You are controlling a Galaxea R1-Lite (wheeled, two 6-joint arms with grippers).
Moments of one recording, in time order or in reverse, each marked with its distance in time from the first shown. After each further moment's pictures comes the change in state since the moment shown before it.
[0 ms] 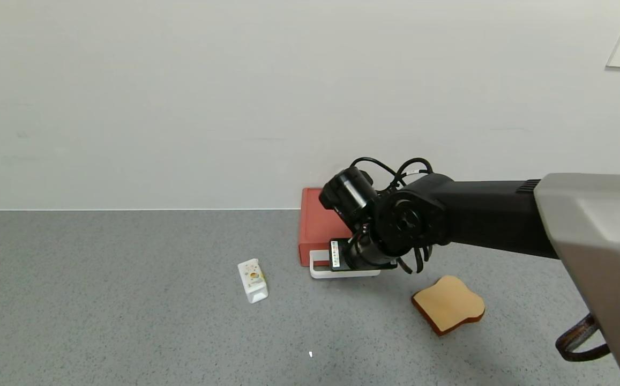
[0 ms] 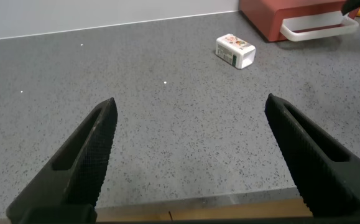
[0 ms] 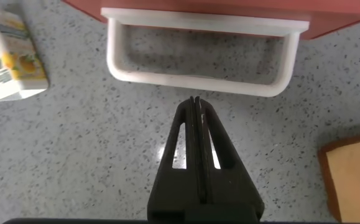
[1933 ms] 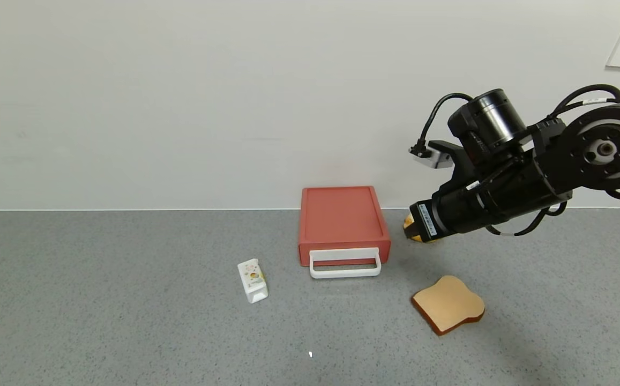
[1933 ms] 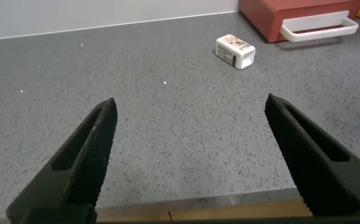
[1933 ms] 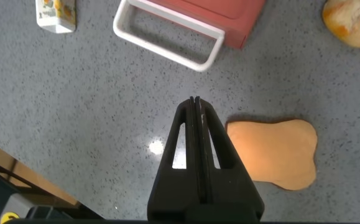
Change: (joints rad) left arm 0.000 0.000 0.000 0.000 0.002 -0.004; right arm -0.231 -0.396 0.312 -0.046 0.366 -0.433
